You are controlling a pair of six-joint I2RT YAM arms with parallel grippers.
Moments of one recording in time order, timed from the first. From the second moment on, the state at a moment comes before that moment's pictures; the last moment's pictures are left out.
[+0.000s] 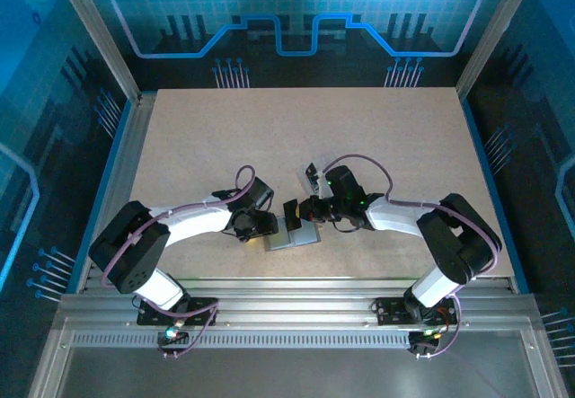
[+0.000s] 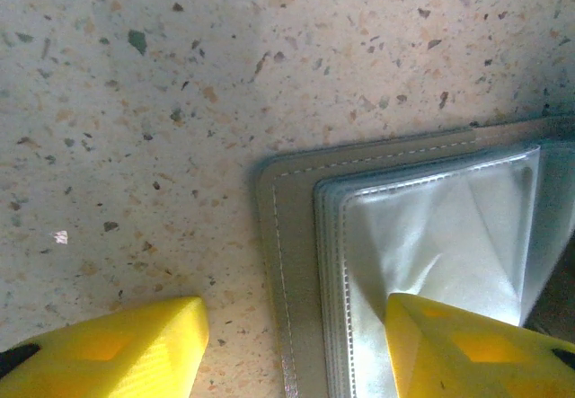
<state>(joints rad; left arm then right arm) -0.65 1.56 0.77 -0.47 0.09 -0.88 0.62 1.61 0.71 0.11 -0.48 0.69</state>
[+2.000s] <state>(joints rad) -0.65 1.54 0.75 -0.44 0.09 -0.88 0.71 1.73 0.72 0.09 -0.53 0.80</state>
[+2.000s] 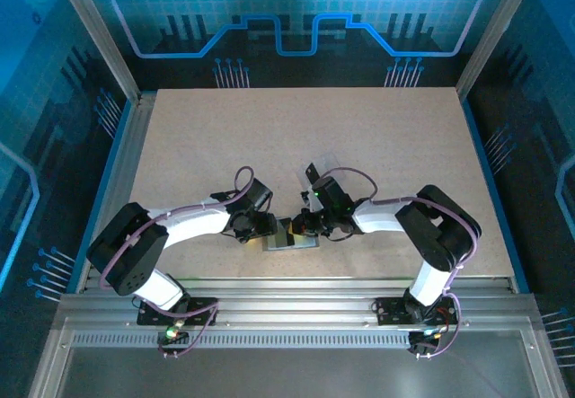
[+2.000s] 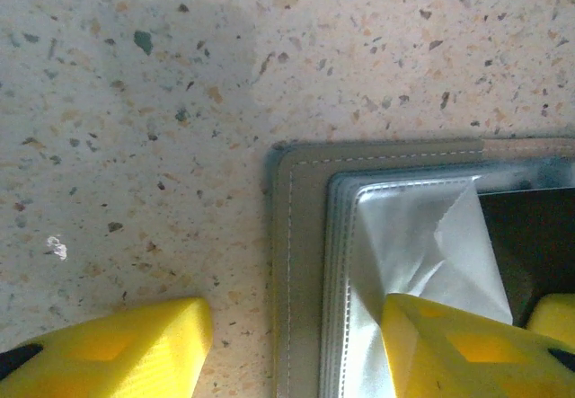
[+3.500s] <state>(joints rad) -0.55 1.47 0.61 -0.26 0.33 -0.88 0.76 1.74 0.83 -0.08 -0.52 0.71</state>
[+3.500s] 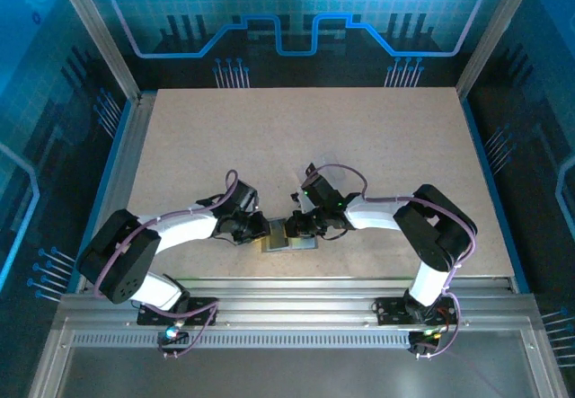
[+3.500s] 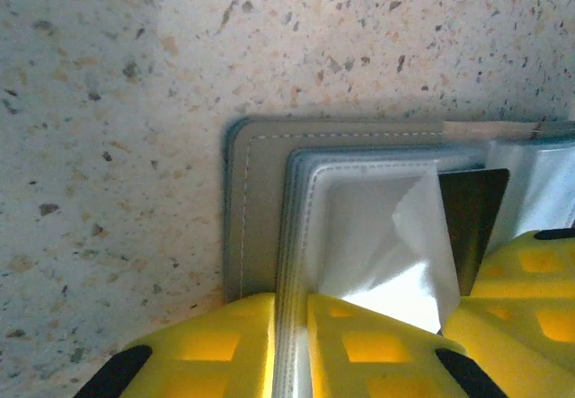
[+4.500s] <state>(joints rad) -0.58 1.50 0.58 -0.11 0.34 -0.93 0.88 1.54 0.96 -0.66 0.07 0.61</state>
